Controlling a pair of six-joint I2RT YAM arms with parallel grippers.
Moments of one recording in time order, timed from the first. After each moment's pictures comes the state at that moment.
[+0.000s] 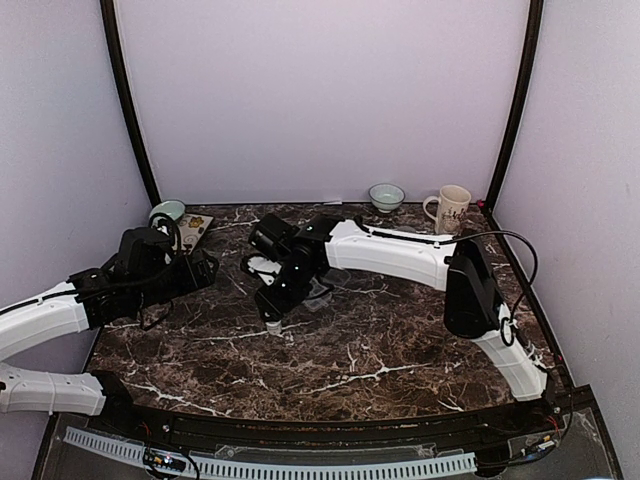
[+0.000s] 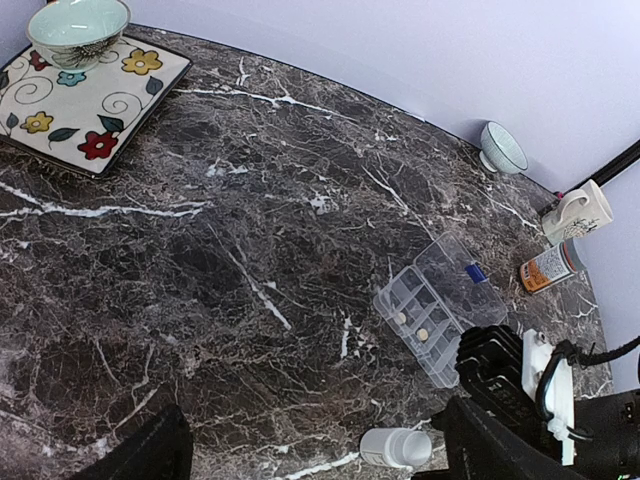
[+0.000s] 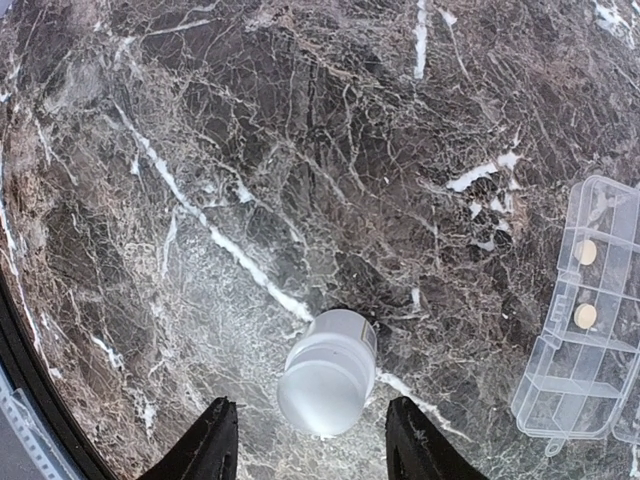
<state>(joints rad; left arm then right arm) -0.64 0.93 0.65 -0.30 -0.31 -0.73 1.08 2.40 2.23 -0.97 -0.13 0.16</state>
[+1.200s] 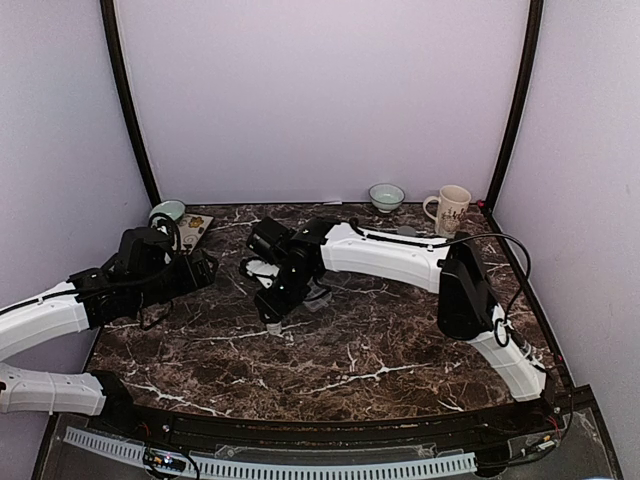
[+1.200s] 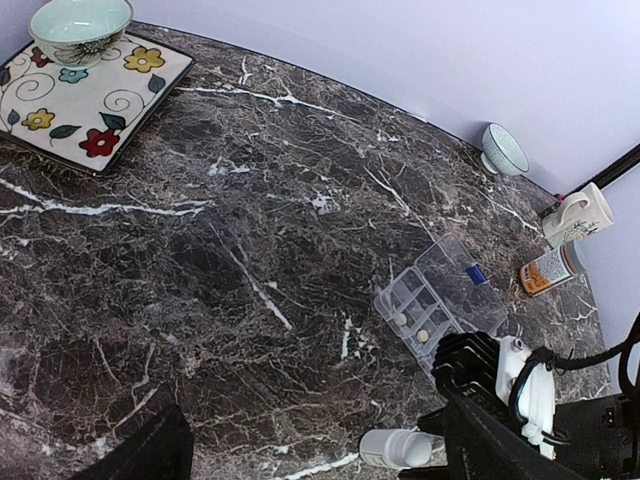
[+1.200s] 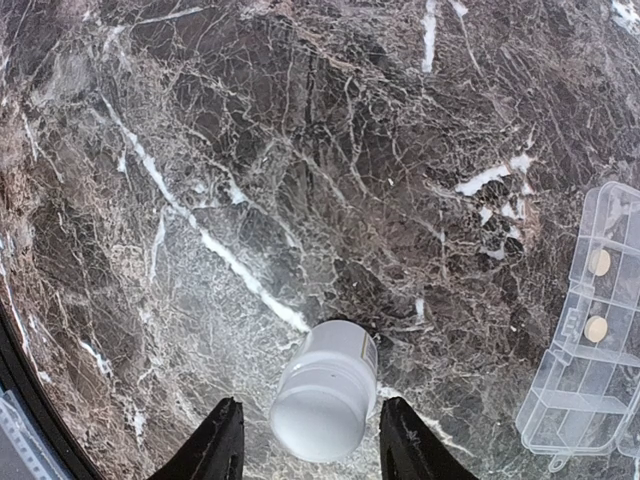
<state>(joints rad) -0.63 0.94 0.65 -0.30 -0.31 -0.74 1.08 2.45 2.28 -0.99 -0.13 0.15</state>
